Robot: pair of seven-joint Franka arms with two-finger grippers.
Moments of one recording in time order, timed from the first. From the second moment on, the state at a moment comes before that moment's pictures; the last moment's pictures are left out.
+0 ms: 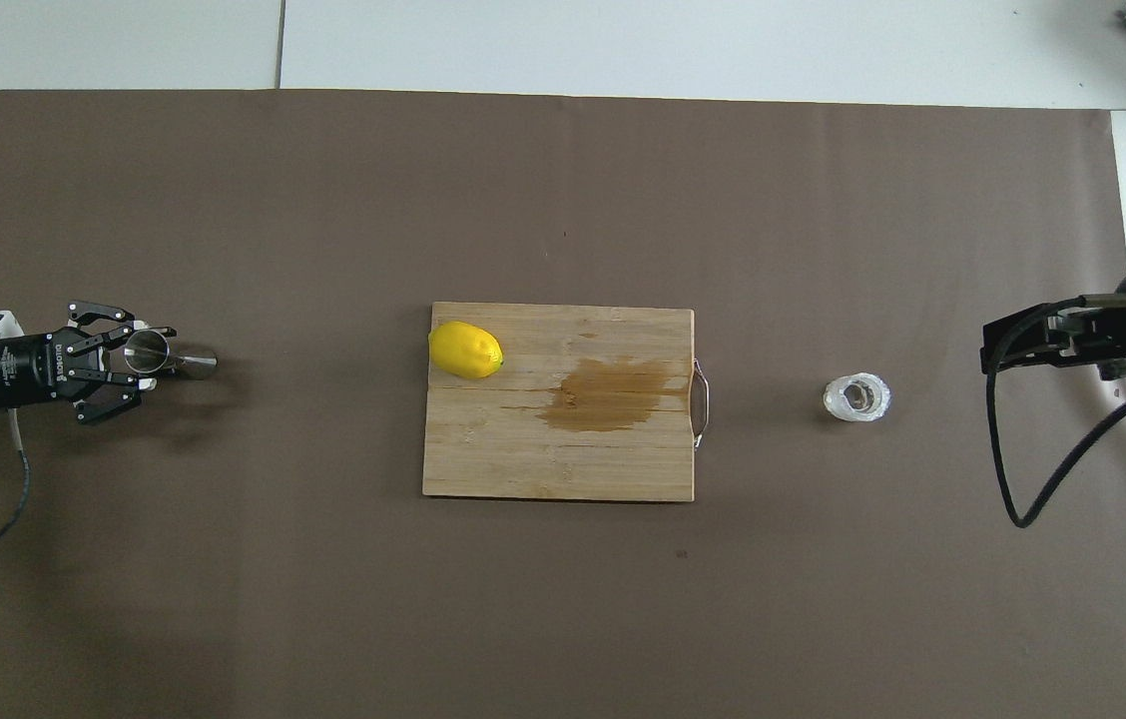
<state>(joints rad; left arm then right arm) 0.54 0.54 -0.10 -1.88 -1.17 1.49 -0.66 0.06 -0.03 -0.01 -1.59 -0.01 1.49 0.13</state>
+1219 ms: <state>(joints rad) 0.48 0.47 -0.13 -1.88 -1.27 1.45 -0.74 0.06 -0.03 -0.01 -1.59 -0.01 1.49 0.13</state>
